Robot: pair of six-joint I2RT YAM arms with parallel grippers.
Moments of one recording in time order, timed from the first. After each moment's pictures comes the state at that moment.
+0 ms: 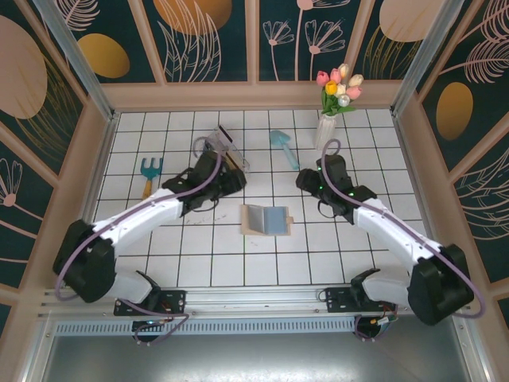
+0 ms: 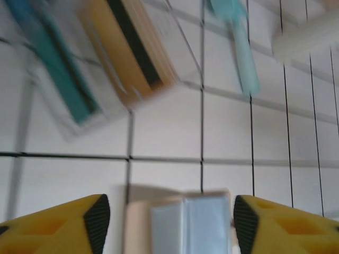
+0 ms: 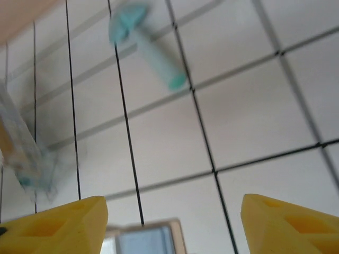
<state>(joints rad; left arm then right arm) -0.63 1.39 0.98 -0.34 -0.08 -0.86 0.47 1.18 0.80 -0.35 0.14 0.74</state>
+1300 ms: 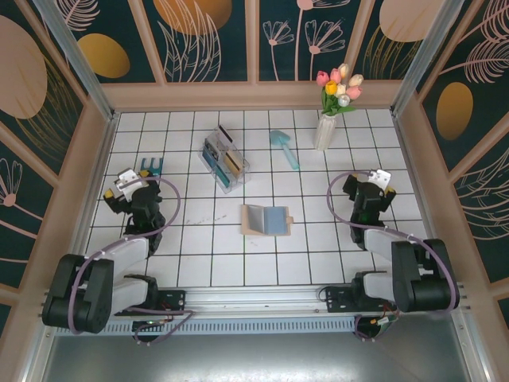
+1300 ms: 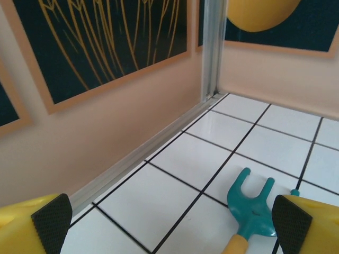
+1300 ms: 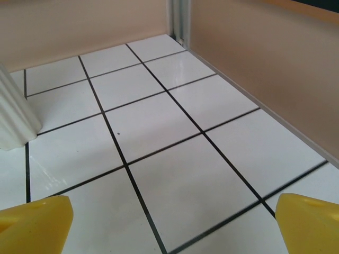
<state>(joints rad) -0.15 1.21 0.25 0.78 -0.79 -0.13 0.06 1.29 0.26 0.69 0.44 0.20</state>
